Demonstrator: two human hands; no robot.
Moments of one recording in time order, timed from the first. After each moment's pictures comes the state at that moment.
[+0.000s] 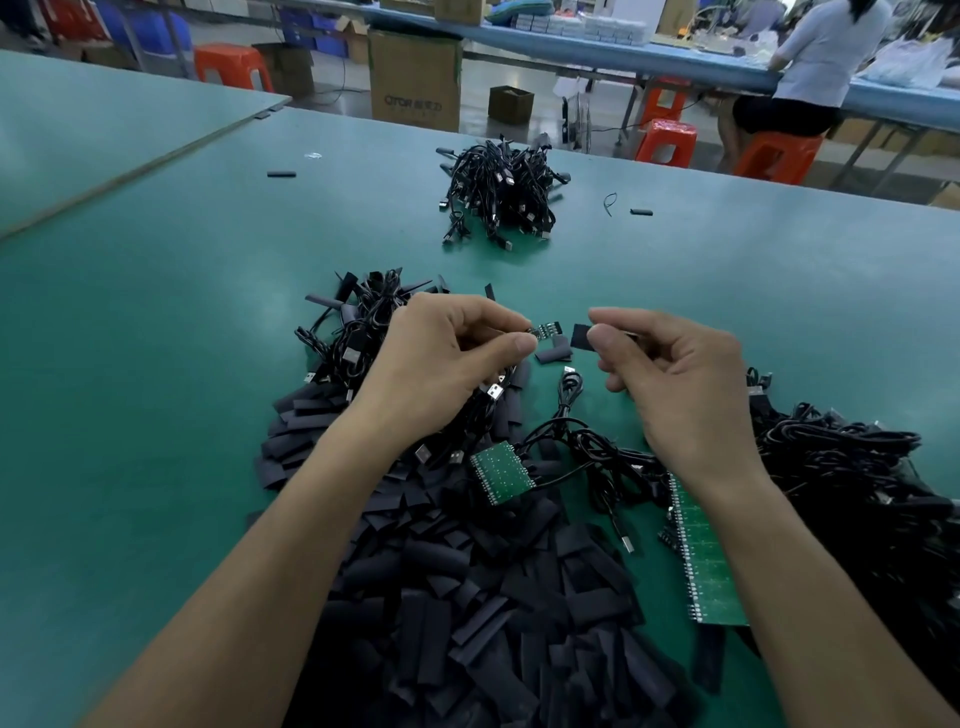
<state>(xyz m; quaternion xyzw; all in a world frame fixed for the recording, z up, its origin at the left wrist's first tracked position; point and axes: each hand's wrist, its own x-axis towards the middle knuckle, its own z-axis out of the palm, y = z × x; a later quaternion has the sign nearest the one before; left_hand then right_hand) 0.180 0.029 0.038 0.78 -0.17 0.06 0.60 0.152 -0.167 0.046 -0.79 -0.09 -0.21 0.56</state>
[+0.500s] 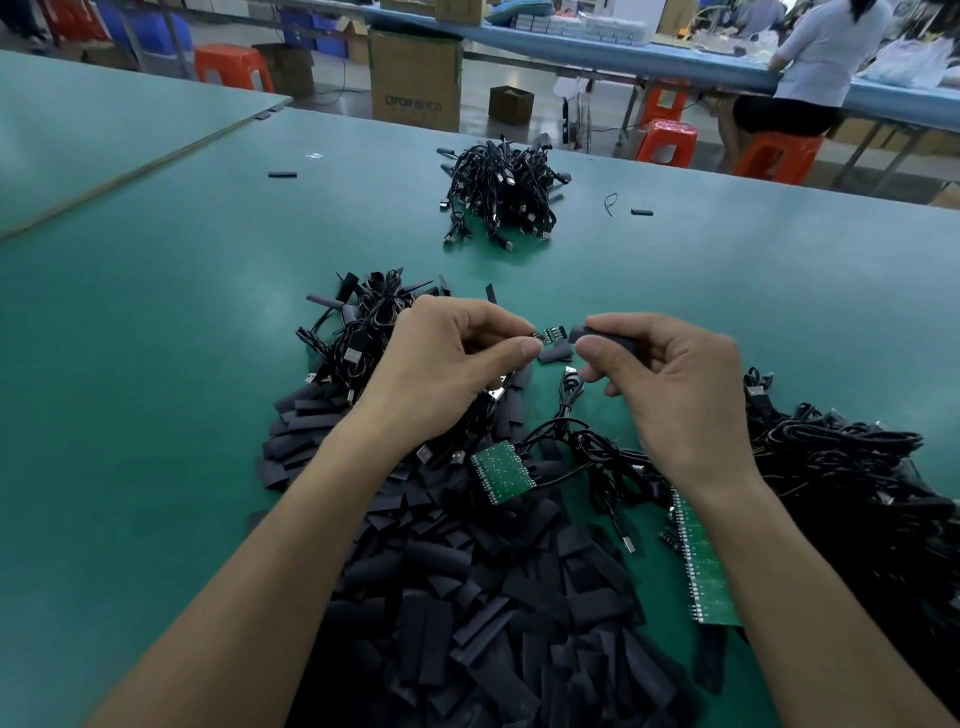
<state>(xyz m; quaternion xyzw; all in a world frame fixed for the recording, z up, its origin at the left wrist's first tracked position) 0.179 0.029 0.037 0.77 -0.17 0.05 0.61 0.155 -0.163 0.040 -0.78 -0.09 -0.20 0.59</state>
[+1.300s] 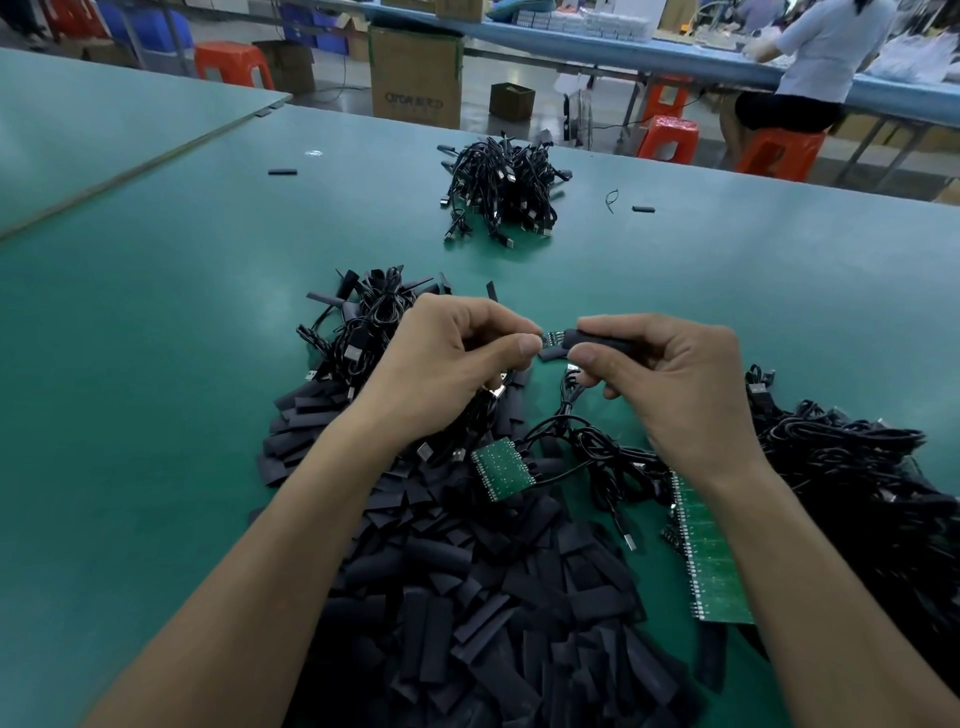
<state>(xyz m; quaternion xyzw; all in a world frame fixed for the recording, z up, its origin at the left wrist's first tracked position) 0.181 0.030 0.034 0.77 -0.19 0.04 0.61 0.155 -0.169 0.043 -0.78 -0.13 -0.16 0.59</state>
